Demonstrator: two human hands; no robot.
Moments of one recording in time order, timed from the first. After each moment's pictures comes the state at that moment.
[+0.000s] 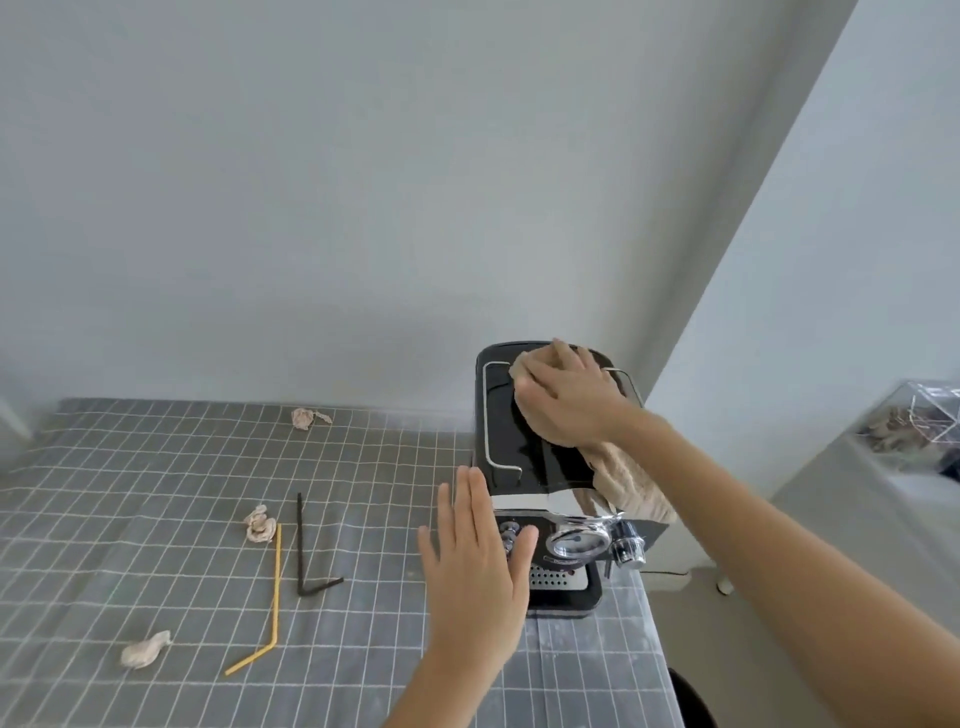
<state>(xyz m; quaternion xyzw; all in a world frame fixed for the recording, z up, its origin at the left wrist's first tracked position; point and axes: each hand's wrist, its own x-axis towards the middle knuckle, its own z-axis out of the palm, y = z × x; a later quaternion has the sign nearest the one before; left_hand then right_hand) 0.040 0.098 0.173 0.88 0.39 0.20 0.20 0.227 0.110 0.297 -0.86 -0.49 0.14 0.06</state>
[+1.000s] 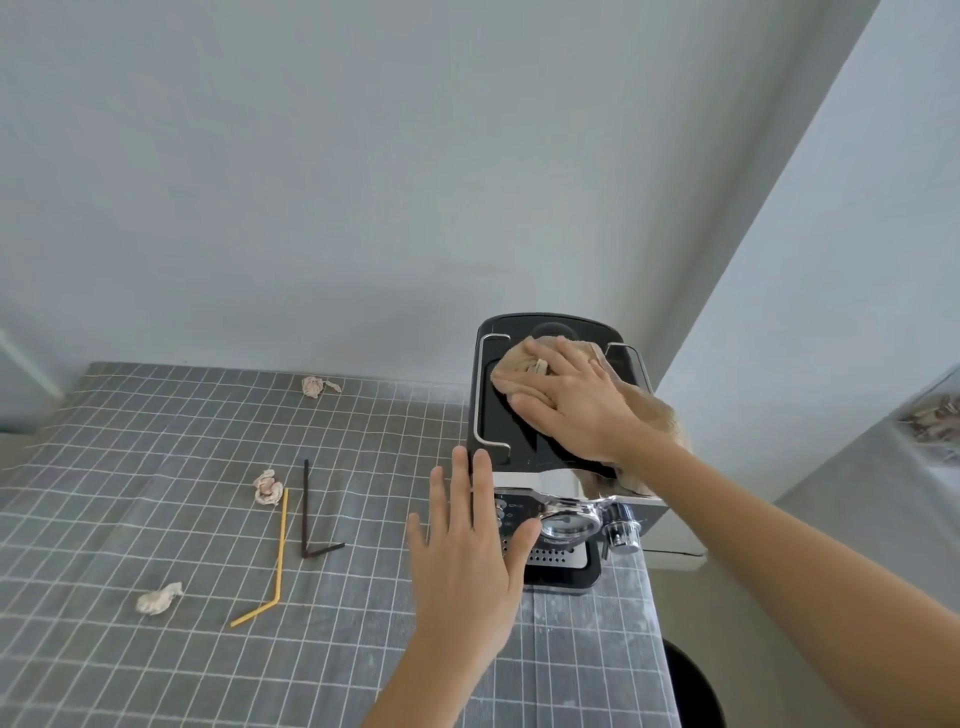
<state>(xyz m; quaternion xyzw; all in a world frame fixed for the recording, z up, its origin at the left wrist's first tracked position) 0.042 0.086 0.185 0.89 0.41 0.13 0.16 0.245 0.096 0.254 -0.80 -0.58 0.10 0.13</state>
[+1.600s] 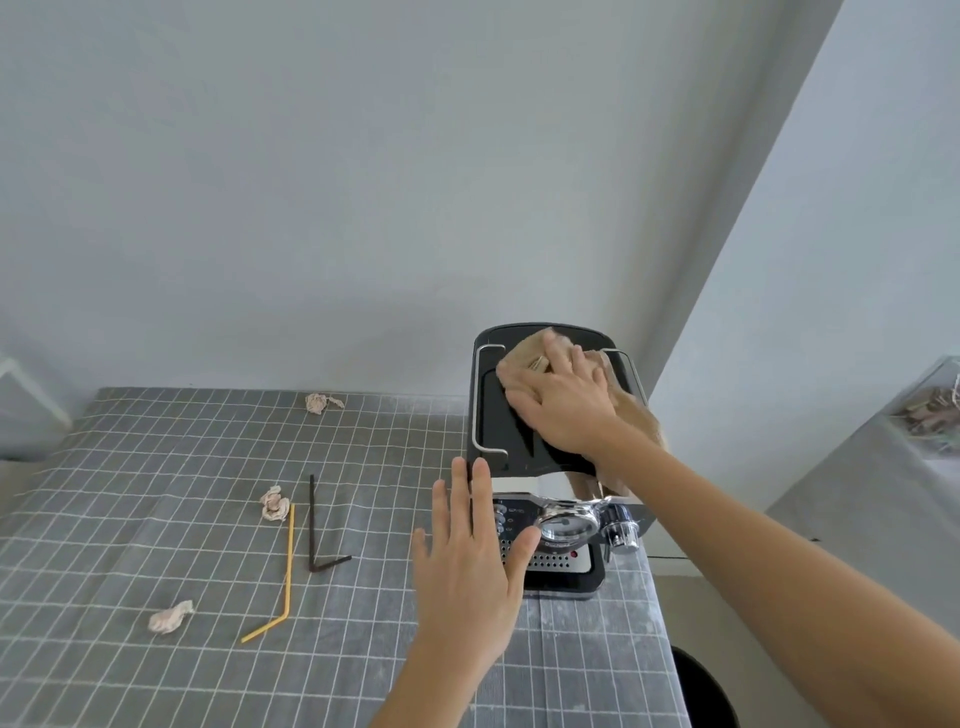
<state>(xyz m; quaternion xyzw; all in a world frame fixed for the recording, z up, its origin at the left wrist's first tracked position) 0.034 0.084 0.188 0.89 0.39 0.10 0.19 0.233 0.108 0.254 -0.85 -0.51 0.10 0.09</state>
